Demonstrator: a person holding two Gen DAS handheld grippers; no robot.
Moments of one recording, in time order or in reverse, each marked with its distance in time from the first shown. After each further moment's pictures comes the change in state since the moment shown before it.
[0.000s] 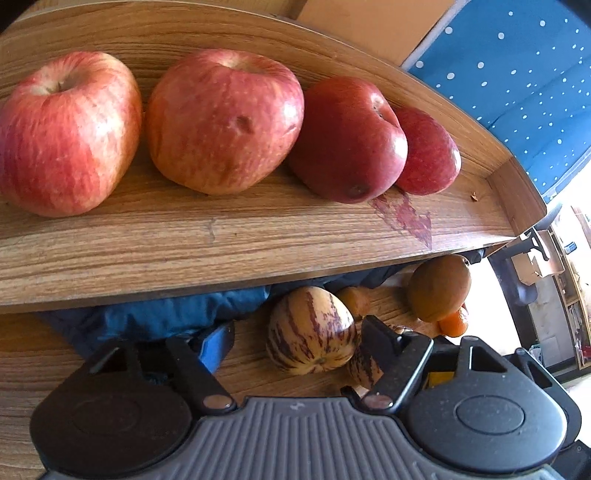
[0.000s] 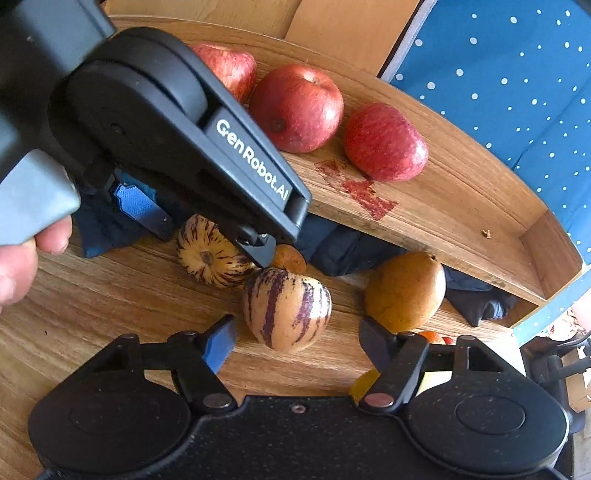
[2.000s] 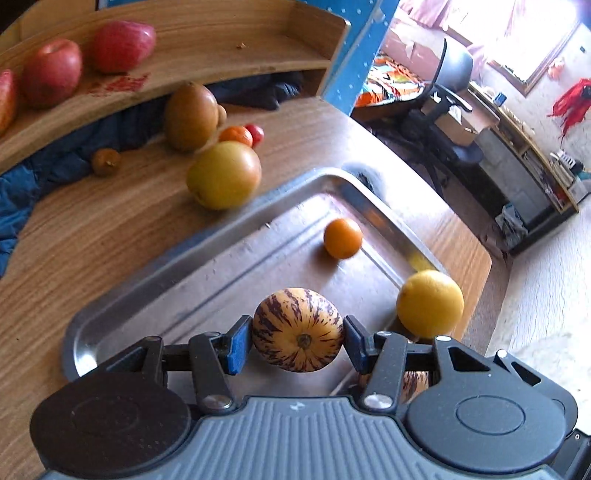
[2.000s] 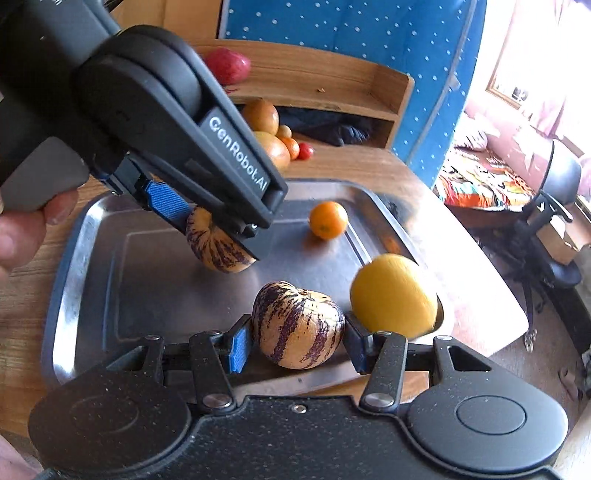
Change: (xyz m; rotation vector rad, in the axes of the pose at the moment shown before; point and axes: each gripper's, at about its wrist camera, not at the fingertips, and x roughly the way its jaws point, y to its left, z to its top) left arm -0.036 -0.165 -0.150 0.410 0.168 -0.073; right arm -0.146 -0.040 -0.182 0.371 0.049 -0.099
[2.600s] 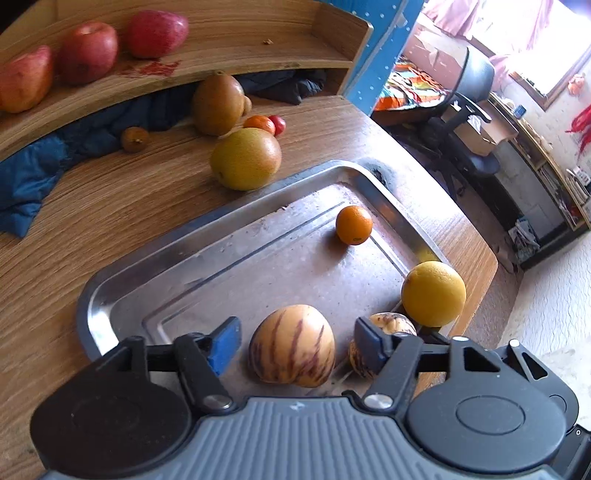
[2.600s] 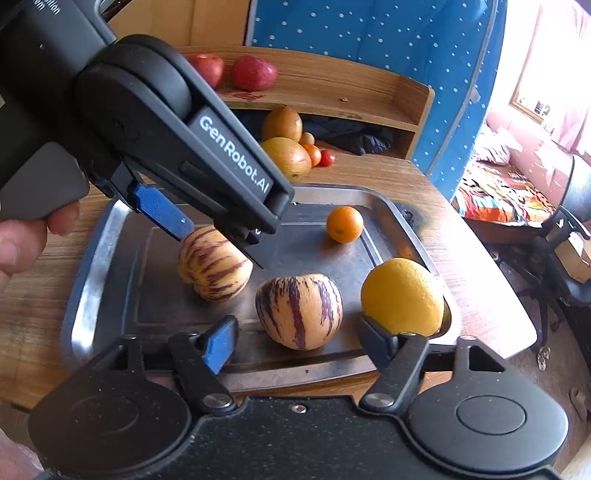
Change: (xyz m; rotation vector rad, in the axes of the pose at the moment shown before) left arm -0.017 -0.001 -0.015 -0.086 -0.013 0.051; right arm -0.011 -0.005 -0.004 -0.060 -0.028 0.078
